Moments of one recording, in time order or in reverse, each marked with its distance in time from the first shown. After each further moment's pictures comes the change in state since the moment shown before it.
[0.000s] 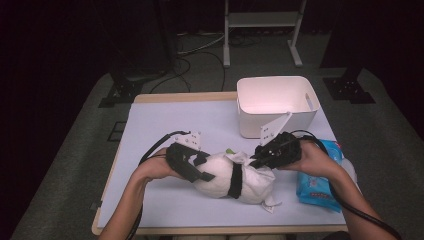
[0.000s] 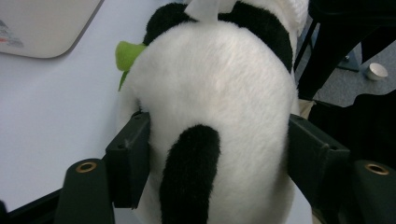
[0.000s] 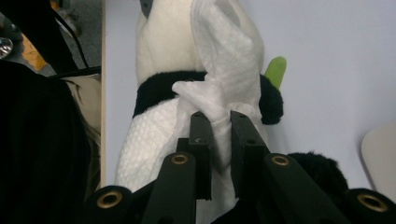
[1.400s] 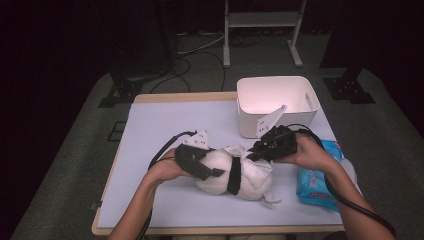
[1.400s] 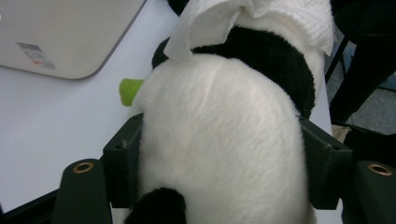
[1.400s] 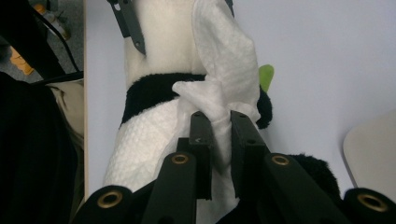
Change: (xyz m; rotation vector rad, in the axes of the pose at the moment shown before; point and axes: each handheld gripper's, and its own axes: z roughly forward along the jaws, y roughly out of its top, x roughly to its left) left arm -0.002 0.008 0.020 -0.078 0.103 -0.016; right arm -0.016 0.006 0.003 0.009 -0.023 0.026
